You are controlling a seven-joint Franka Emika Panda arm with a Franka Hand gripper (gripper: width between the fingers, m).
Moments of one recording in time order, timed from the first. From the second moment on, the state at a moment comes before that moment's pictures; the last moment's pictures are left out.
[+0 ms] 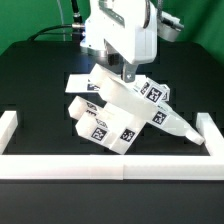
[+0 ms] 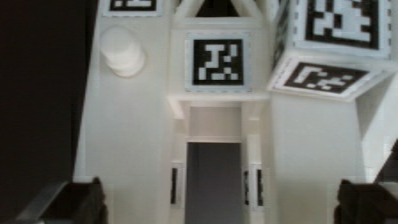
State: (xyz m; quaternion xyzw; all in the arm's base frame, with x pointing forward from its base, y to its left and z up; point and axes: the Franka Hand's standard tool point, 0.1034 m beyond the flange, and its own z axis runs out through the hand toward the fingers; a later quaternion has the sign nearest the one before) arm 0.598 -0.023 0.129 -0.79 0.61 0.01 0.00
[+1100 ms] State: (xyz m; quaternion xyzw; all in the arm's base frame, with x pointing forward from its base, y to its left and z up) arm 0.601 -0.070 0.102 -0.79 0.61 -0.01 -0.02
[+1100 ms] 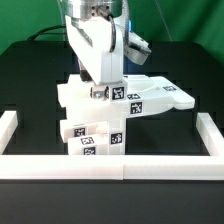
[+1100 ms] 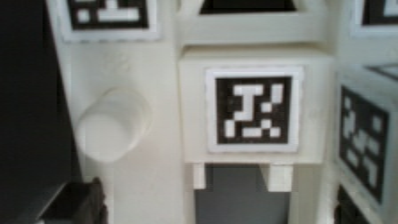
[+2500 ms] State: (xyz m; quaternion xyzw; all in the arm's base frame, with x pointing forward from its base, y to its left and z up) arm 0.612 -0.054 0.135 -0.85 0.52 0.00 -0.02
